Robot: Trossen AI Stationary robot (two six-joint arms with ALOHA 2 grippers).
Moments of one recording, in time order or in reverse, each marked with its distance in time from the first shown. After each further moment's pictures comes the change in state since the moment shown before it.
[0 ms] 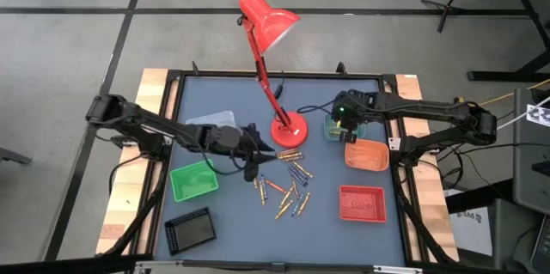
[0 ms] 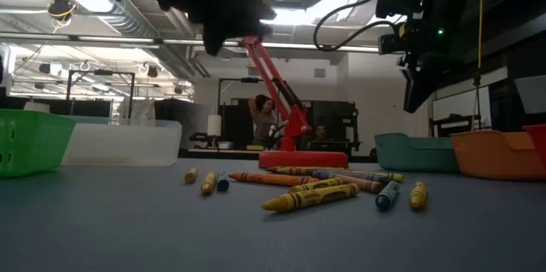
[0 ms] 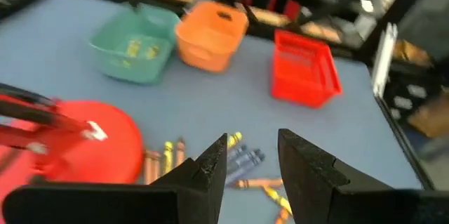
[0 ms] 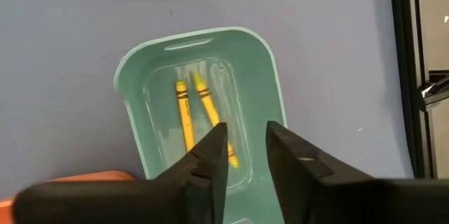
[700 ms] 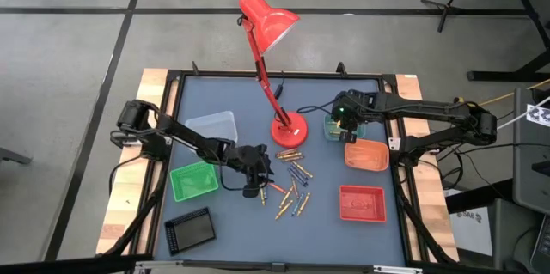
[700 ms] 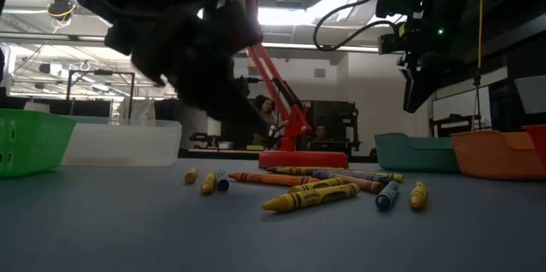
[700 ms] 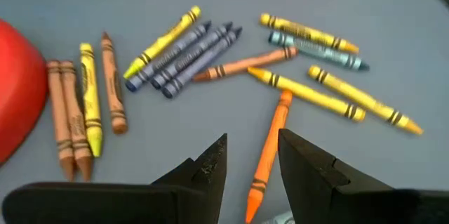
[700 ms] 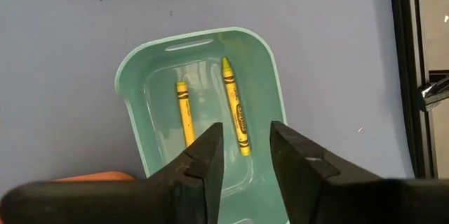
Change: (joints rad) left arm -0.039 0.305 0.000 0.029 0.150 0.203; right arm 0.000 0.000 0.000 0.001 0.000 0.004
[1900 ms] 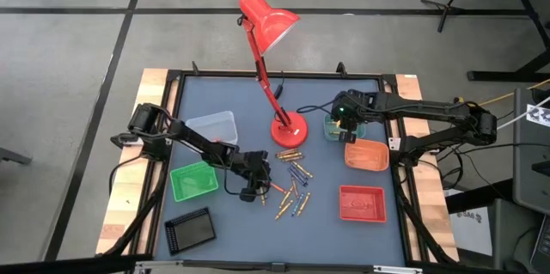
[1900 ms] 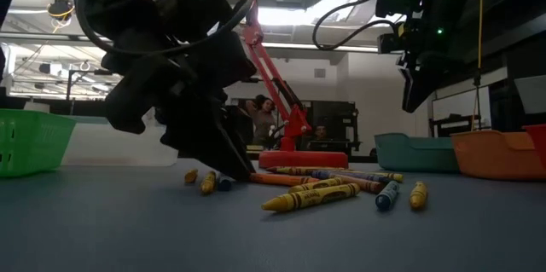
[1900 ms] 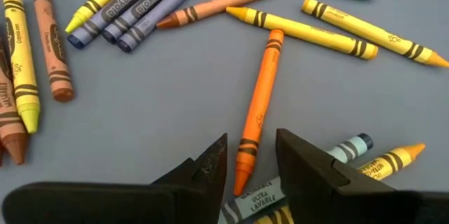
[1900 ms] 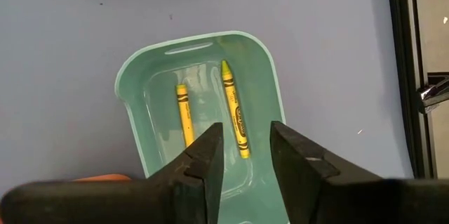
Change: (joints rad) left arm -0.013 0.101 0.002 -0.019 0.050 0.084; right arm 0.000 0.000 0.001 0.006 0.000 0.000
